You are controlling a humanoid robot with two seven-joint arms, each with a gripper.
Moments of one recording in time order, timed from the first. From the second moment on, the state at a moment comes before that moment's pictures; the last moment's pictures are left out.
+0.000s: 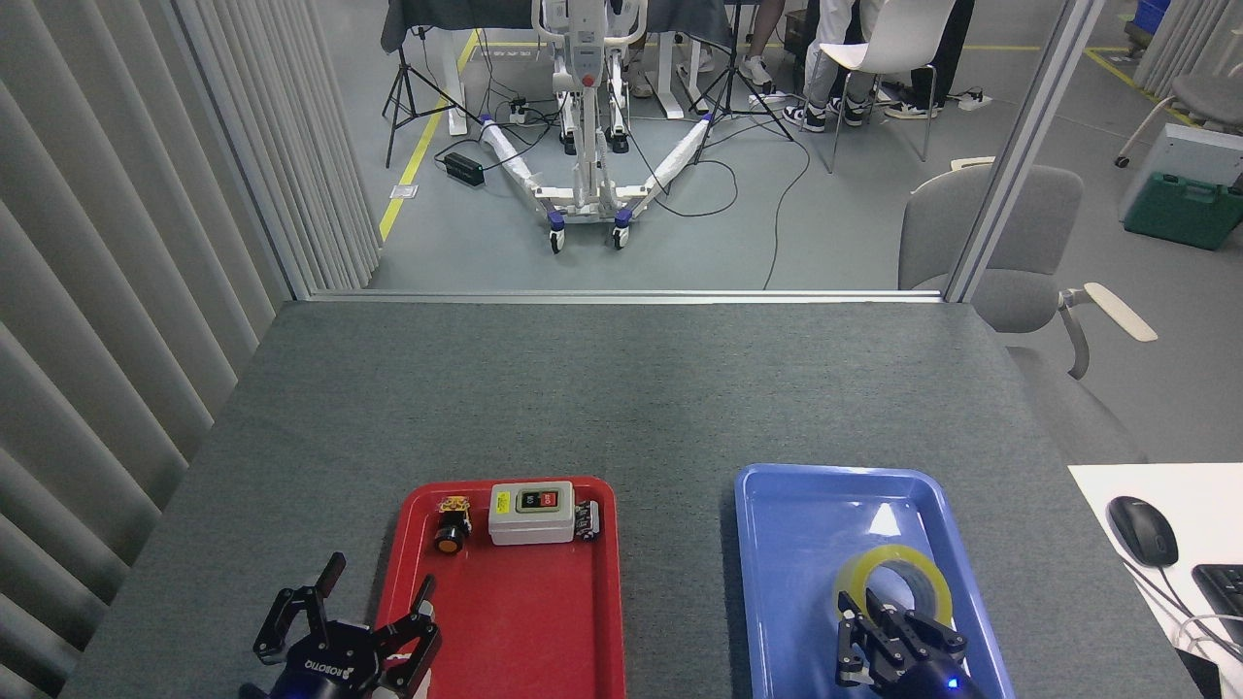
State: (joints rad) left arm 0.14 0.12 0.01 -1.62 -1.47 -0.21 0.16; right arm 0.09 -0.10 -0.02 -1.53 1.35 -0.21 0.31
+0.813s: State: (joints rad) left arm 0.14 0.13 0.01 -1.62 -1.47 -0.22 0.16; right arm 0.09 -0.09 0.02 -1.53 1.34 -0.11 0.29
